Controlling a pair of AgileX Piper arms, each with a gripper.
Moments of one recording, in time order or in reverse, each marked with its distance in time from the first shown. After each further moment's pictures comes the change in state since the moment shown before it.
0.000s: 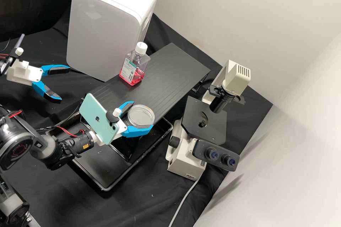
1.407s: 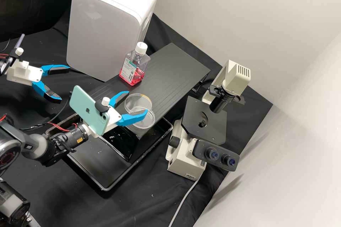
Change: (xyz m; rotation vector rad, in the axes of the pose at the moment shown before) left arm 0.000 0.000 0.001 0.000 -0.002 -0.001; right arm -0.013 0.002 -0.029 -0.065 0.119 0.015
